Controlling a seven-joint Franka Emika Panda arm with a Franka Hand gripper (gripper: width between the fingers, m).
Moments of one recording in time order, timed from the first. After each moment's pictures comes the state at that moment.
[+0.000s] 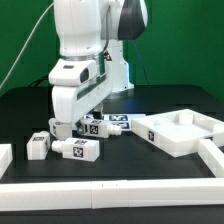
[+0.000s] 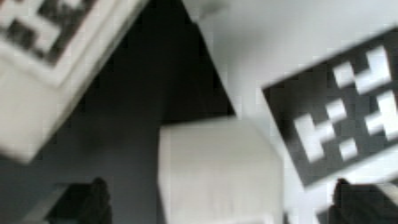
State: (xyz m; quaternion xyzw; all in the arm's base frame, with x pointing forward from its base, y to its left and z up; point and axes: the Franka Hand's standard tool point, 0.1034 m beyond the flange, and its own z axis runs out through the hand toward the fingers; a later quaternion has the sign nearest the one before) arm 0.390 -0.059 0.026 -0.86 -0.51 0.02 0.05
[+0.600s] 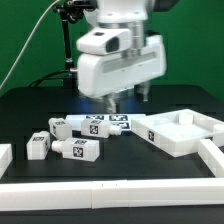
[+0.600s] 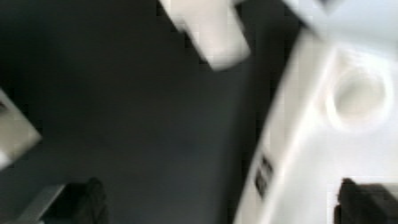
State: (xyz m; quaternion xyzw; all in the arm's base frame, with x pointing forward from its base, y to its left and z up) arm 0.464 0.038 0.070 -0.96 -0.28 0.02 0.04
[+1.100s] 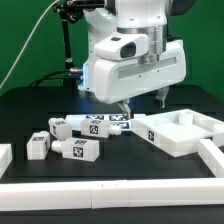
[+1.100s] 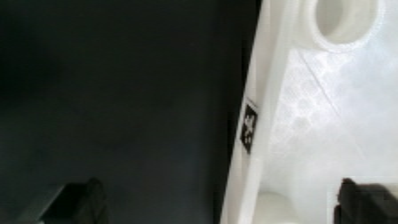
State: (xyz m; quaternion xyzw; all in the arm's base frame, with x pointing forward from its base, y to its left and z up) arm 0.468 0.044 0.066 -0.96 -0.28 0.02 0.04
